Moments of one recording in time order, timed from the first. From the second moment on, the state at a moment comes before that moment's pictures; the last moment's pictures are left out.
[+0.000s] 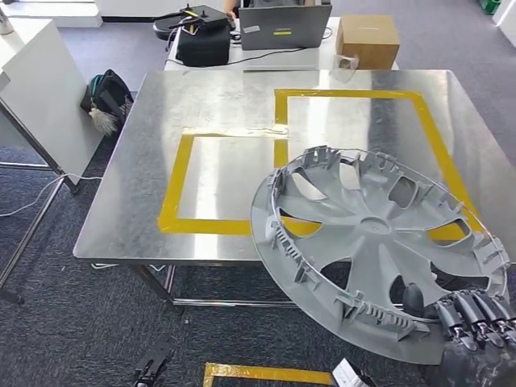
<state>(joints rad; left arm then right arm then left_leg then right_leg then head) -0.17 -0.16 0.50 -0.24 -0.90 0.04 -0.33 0.48 0.11 0.18 -2.24 1.57 -0.67 -0.14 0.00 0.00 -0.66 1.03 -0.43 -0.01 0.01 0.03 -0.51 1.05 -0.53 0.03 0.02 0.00</state>
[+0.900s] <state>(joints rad) -0.17 -0.16 0.50 -0.24 -0.90 0.04 -0.33 0.48 0.11 0.18 -2.24 1.57 -0.67 -0.14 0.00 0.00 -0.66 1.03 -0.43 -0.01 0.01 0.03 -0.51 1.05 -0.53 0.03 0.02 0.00</state>
